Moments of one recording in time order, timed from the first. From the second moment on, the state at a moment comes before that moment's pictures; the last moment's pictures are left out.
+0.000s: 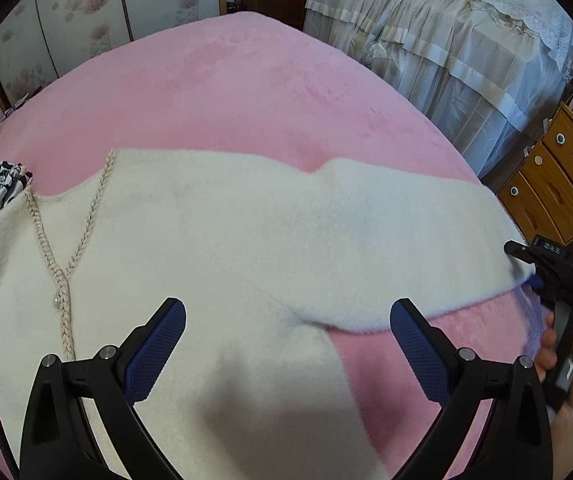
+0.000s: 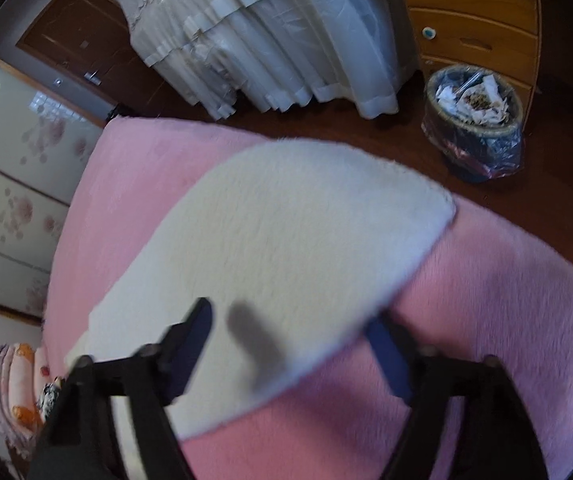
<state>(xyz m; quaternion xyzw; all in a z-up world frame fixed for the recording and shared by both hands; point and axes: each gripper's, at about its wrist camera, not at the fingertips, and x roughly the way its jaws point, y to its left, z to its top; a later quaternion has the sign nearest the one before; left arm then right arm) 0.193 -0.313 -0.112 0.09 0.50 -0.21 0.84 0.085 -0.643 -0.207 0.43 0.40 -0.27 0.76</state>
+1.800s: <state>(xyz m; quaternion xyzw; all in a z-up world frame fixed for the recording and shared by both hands) 0.226 -0.220 -0.152 -0.01 0.57 -0.26 0.78 0.067 -0.335 -0.186 0.19 0.49 0.00 0.85</state>
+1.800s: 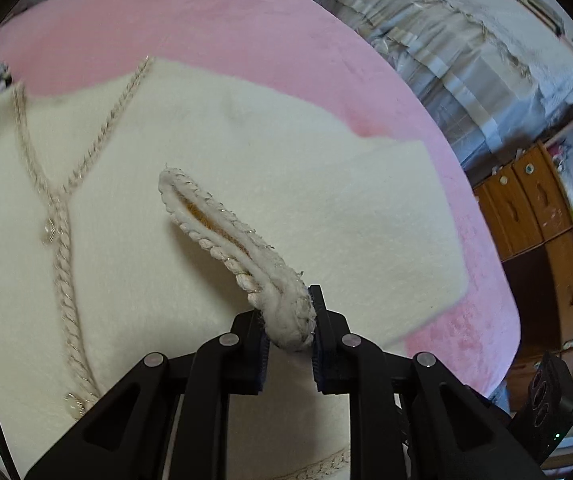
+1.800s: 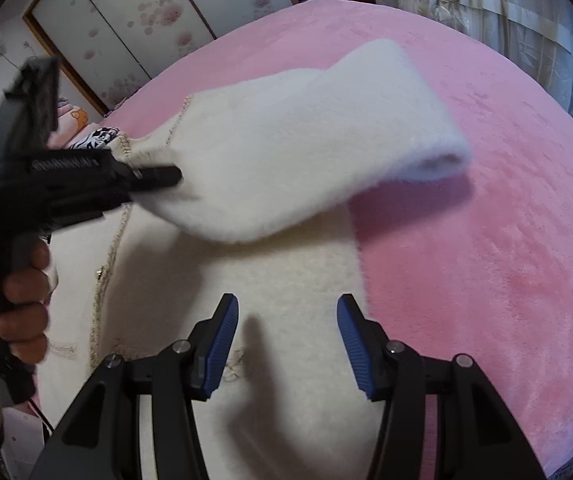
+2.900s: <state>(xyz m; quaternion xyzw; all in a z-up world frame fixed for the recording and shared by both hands) 0.283 -0.024 -0.159 0.01 0.59 -0.11 0.80 0.124 -0.323 -0.185 0.14 0.53 -0.05 0.84</state>
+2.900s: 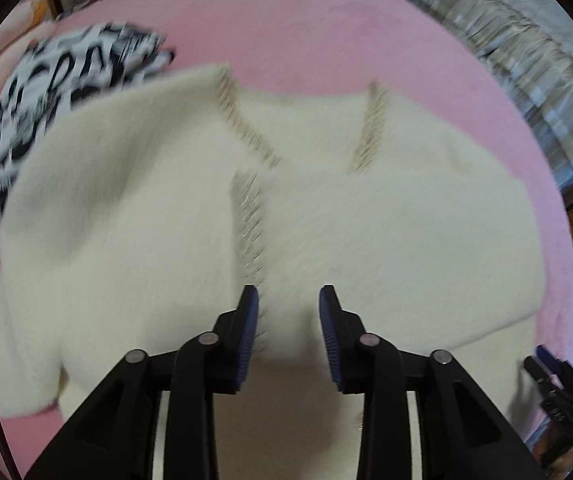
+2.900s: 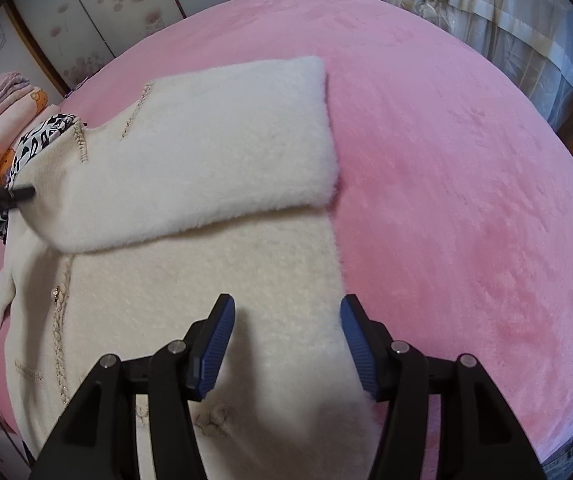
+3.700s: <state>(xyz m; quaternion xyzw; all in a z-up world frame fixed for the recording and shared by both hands) 0.286 0.007 -0.174 -0.09 0.53 -0.12 0.83 0.186 -0.336 -0.198 0.08 0.53 -0.07 0.84</state>
